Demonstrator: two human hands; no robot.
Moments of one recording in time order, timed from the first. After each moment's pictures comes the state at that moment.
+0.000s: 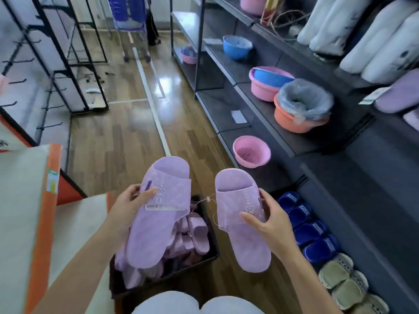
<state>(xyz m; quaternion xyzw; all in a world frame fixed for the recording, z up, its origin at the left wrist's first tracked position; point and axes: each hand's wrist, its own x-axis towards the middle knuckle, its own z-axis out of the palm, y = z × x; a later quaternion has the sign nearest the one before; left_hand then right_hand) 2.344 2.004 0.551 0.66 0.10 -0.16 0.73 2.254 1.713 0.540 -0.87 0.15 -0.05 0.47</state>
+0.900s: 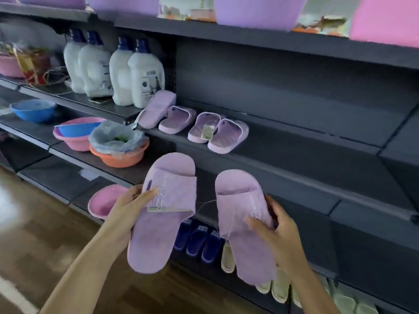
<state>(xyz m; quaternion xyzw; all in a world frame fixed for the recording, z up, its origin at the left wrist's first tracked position) 2.232 1.578 0.657 0.61 -0.24 -0.35 0.67 1.977 1.444 0.636 -0.73 0.41 -0.34 0.42</state>
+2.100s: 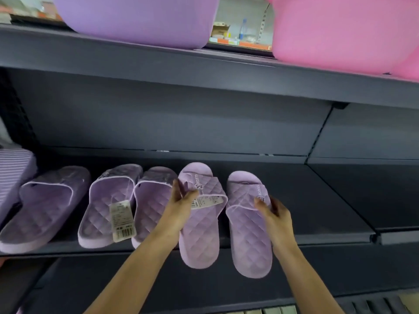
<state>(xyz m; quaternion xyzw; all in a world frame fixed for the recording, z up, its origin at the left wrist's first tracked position) 2.209 1.200 0.670 0.53 -0.41 -0.52 0.53 2.001 1.209 0.665 -0.50 0.59 -0.53 0.34</state>
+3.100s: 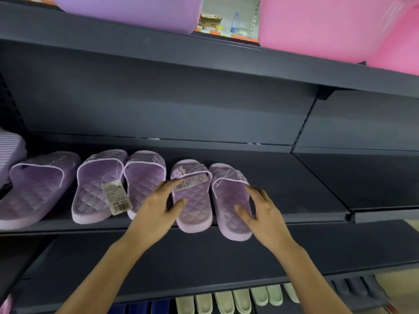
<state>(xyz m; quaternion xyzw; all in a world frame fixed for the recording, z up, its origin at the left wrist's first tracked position) 2.226 1.258 0.667 0.53 -0.71 -0.17 0.44 1.984 1.248 0.665 -0.75 0.59 -0.28 0.08</state>
